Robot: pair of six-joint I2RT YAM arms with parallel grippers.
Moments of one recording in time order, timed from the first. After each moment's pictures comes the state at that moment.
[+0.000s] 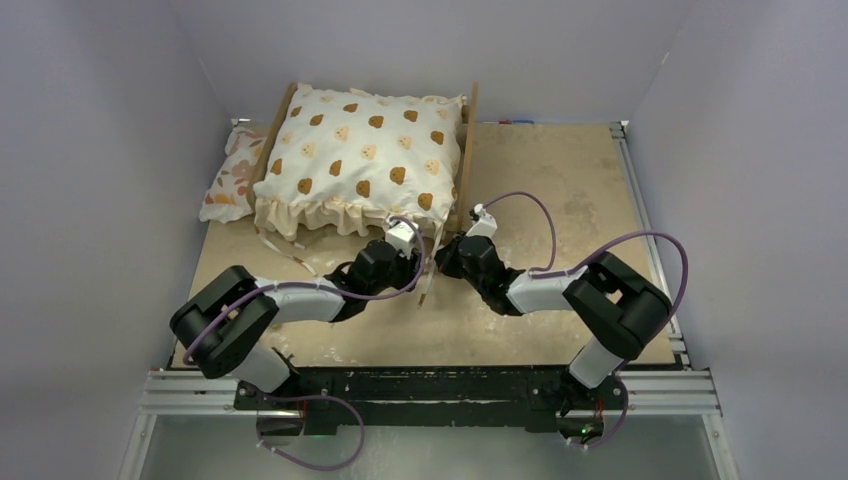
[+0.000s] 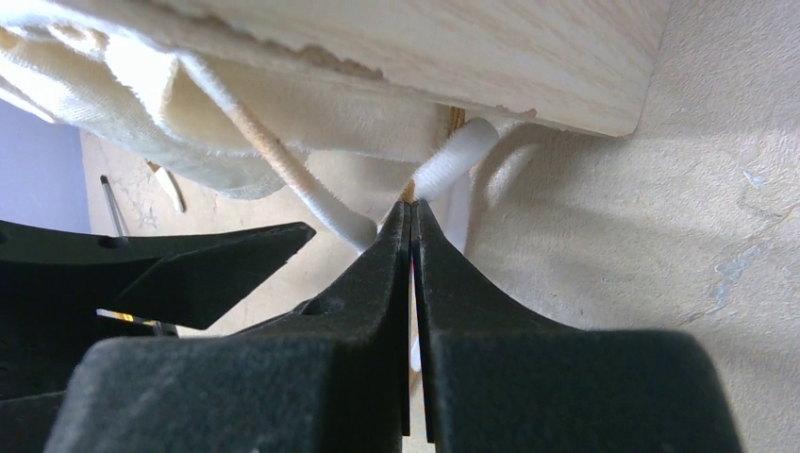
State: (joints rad) left arm -0.79 1.49 0.54 0.46 -0.15 -0.28; right arm 0.79 1.63 0.59 0.58 0.29 0.89
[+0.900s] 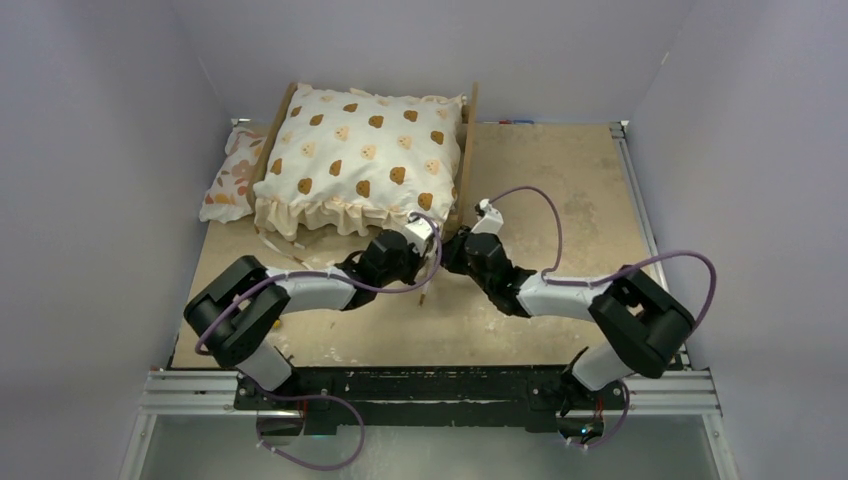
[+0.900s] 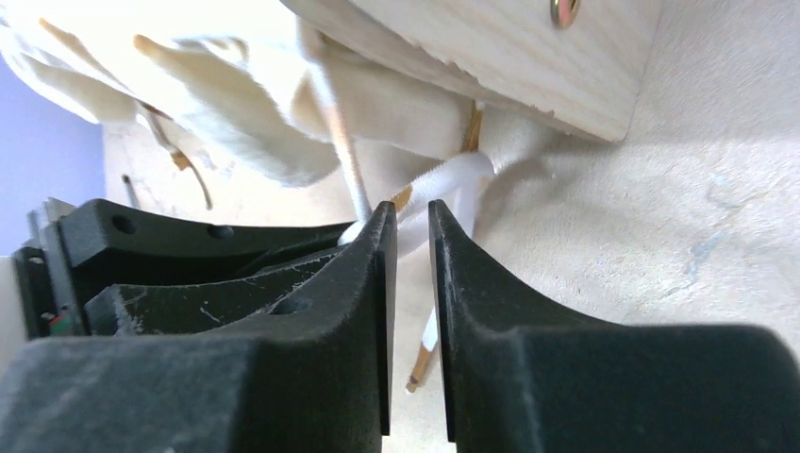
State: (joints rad) left arm -0.79 1.62 0.66 0.41 -0.07 -0.08; right arm 0.79 1.55 0.59 0.51 0.29 0.86
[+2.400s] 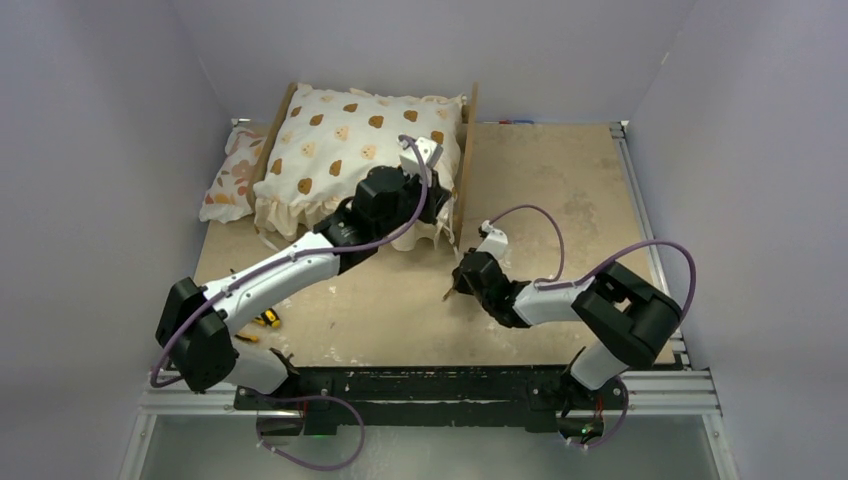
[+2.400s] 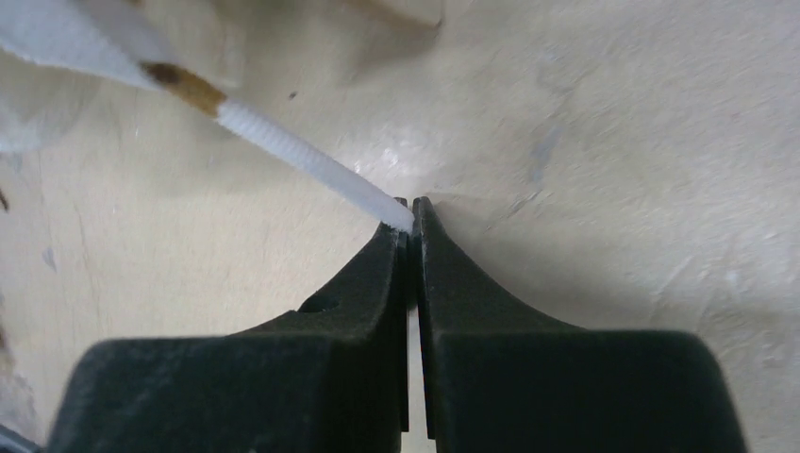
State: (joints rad) left arm -0.79 1.40 1.09 0.08 -0.06 -0.25; right arm 0.86 1.57 0.50 0.42 0.45 0.85
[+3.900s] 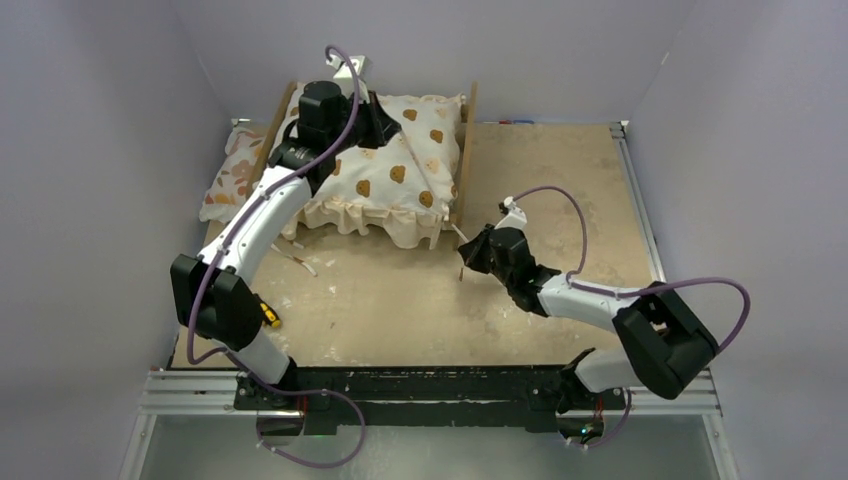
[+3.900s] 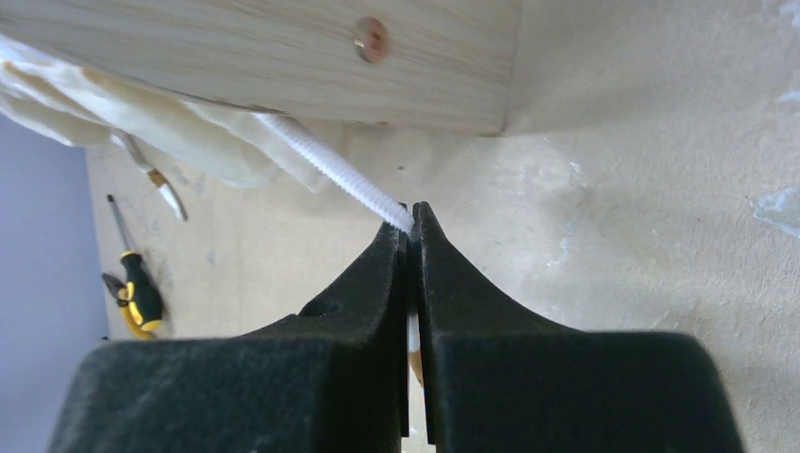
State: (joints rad) left arm -0.35 1.63 1.59 -0.20 0.23 -0.36; right arm 0.65 1.35 0.55 0.34 0.21 0.83
